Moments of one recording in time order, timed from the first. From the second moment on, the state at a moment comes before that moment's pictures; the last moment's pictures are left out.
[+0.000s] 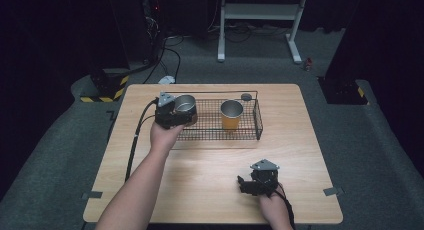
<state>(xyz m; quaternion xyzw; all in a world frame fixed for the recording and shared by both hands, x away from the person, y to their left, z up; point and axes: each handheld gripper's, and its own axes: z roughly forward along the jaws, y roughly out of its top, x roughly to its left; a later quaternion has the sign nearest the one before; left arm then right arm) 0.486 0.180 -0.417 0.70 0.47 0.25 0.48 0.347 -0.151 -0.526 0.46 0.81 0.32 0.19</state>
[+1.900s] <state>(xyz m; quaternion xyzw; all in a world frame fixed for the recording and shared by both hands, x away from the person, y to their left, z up) 0.528 0.163 -0.472 0.74 0.52 0.20 0.36 0.347 -0.152 -0.526 0.46 0.81 0.32 0.19</state>
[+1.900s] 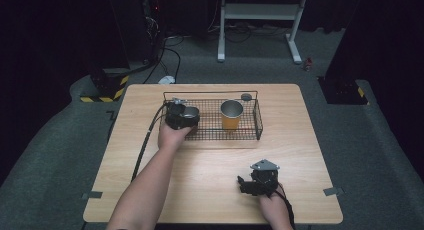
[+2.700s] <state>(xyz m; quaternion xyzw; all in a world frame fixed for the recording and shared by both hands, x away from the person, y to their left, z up) 0.527 0.163 -0.471 0.76 0.52 0.21 0.34 0.346 -0.152 -0.526 0.45 0.81 0.32 0.19</state>
